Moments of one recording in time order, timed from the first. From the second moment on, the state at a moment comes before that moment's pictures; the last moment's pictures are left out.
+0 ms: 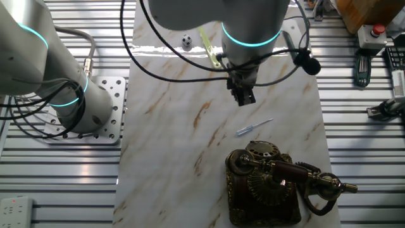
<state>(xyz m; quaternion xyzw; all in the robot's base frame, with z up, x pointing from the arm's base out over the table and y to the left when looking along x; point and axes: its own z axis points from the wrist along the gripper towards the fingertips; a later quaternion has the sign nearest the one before) 0.457 -0.020 0.106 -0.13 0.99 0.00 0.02</state>
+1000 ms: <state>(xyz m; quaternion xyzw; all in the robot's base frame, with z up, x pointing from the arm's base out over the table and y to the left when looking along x) 0.454 -0.055 0.069 -0.17 0.98 -0.02 0.05</state>
